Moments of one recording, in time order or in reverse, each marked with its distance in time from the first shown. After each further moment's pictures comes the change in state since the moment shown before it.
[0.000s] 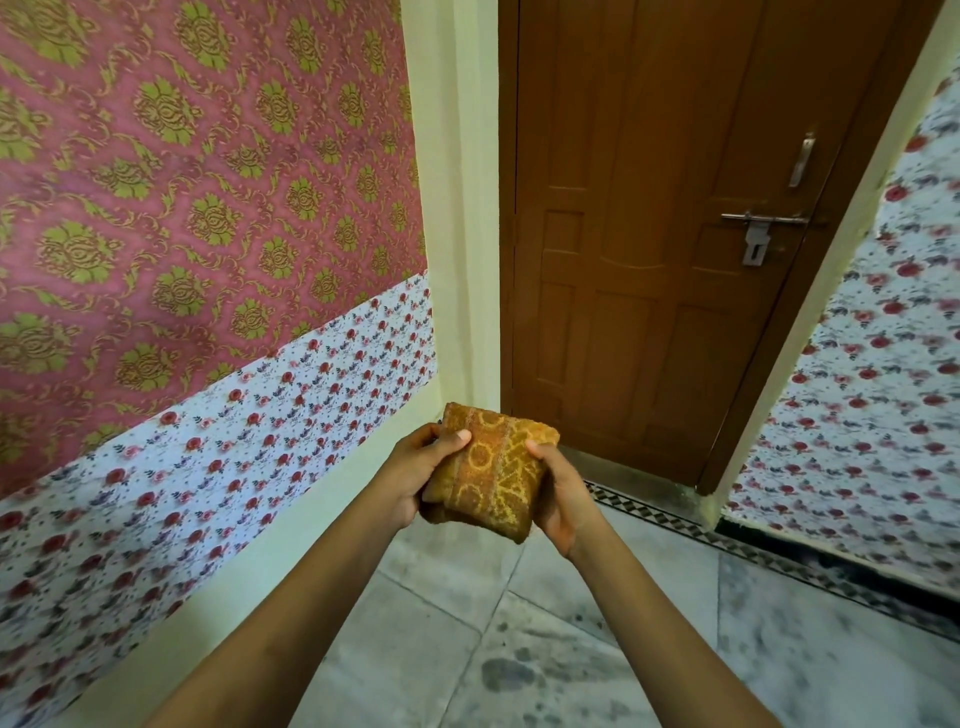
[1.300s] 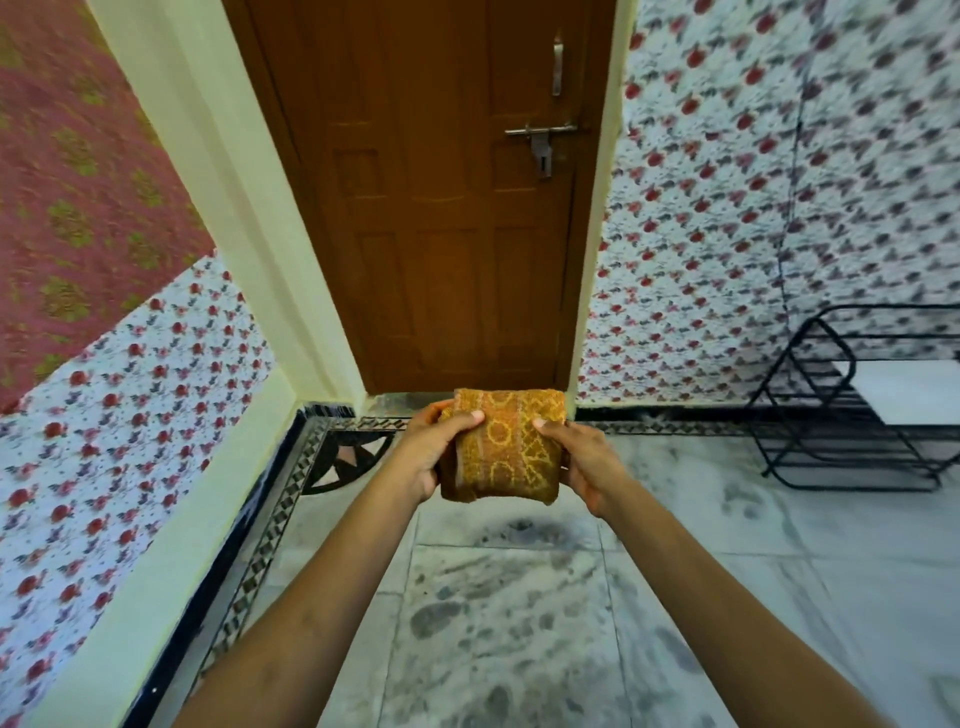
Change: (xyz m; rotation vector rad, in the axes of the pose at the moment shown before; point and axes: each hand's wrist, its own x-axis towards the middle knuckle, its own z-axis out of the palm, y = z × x) left_hand 0.027 -0.048 0.182 0.038 -0.341 -0.157; right_hand -0.075 -0.044 -0.167 -0.072 0.489 -0.125
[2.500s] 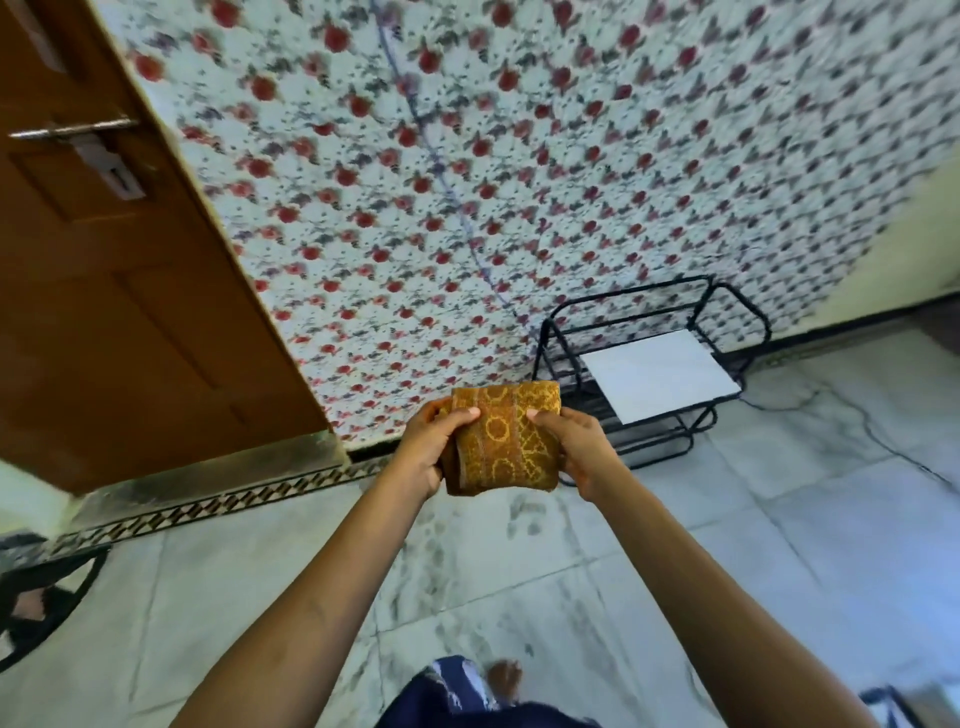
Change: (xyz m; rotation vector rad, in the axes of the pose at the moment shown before) left_hand 0.238 -0.036 0.637 0.015 -0.218 -0.170; right_hand 0.173 -0.258 -0.560 0.034 0.393 0.009
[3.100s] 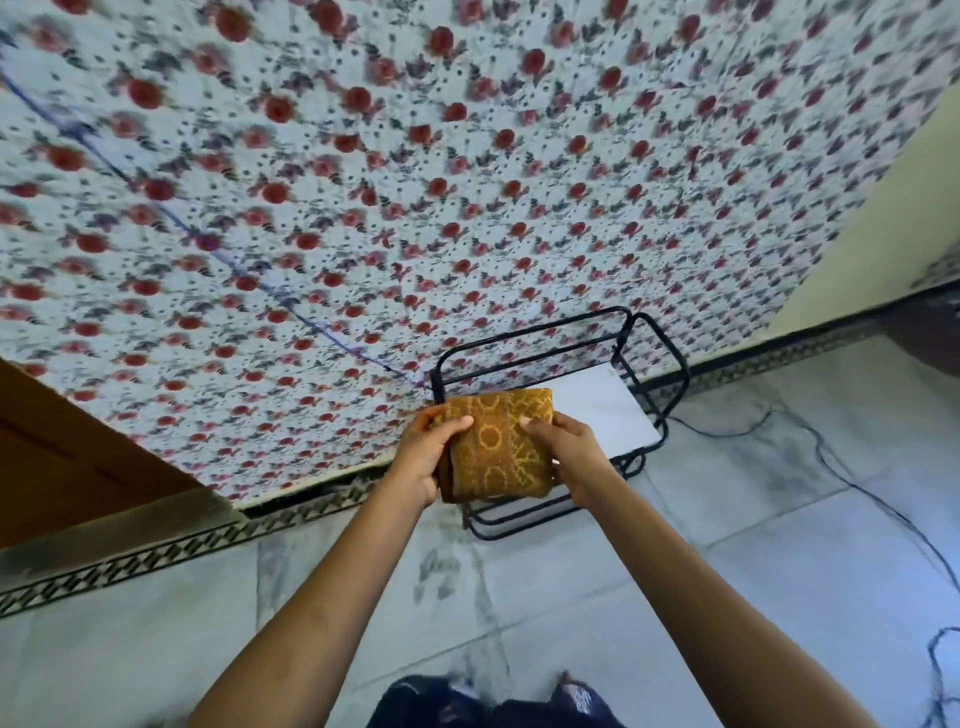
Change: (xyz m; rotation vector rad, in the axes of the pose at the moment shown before) left_hand 0.167 -0.005 0.320 0.045 0.038 -0.060; right_hand 0.202 -0.141 -0.262 -0.028 0.003 0.018
